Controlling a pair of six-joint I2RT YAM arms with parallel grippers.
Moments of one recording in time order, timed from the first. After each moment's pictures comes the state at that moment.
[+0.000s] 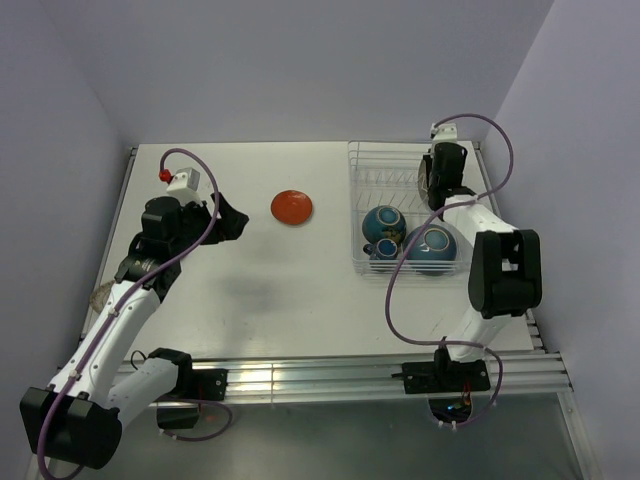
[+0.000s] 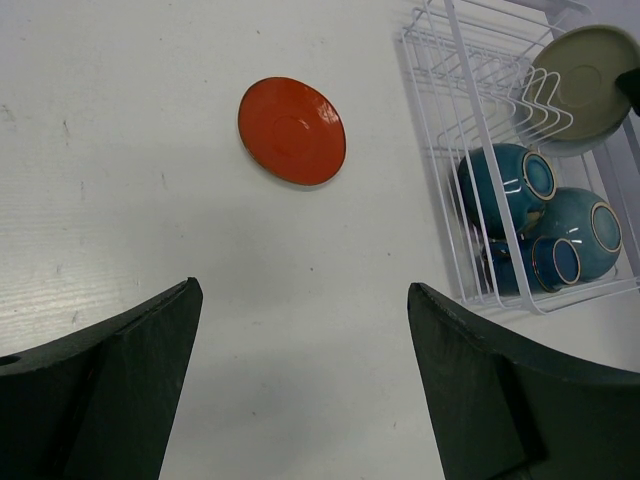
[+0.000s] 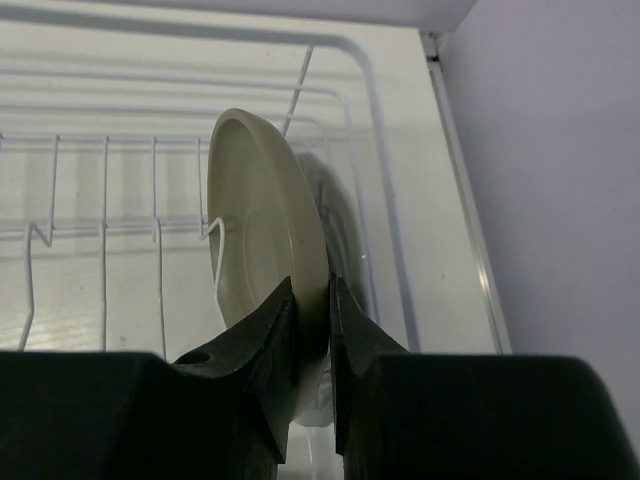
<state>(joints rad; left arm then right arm) -0.24 0.95 0.81 -0.23 0.18 -0.43 0.02 1.68 1.12 0.17 0.31 -0.18</state>
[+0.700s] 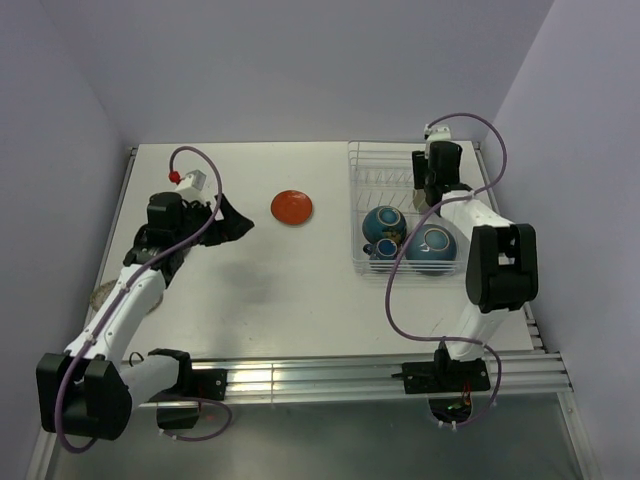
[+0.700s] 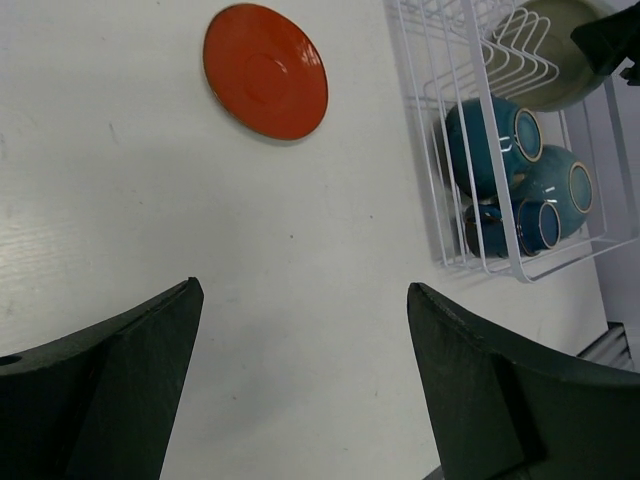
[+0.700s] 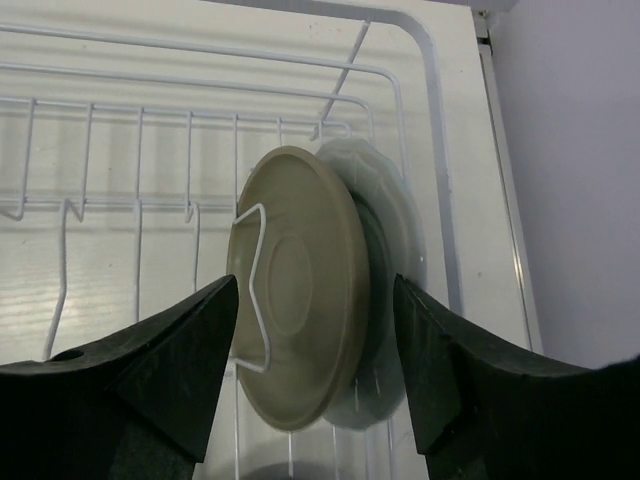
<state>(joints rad) -0.15 1.08 0.79 -0.18 0.39 -0.46 0.03 1.76 1.18 0.08 0.27 -0.16</state>
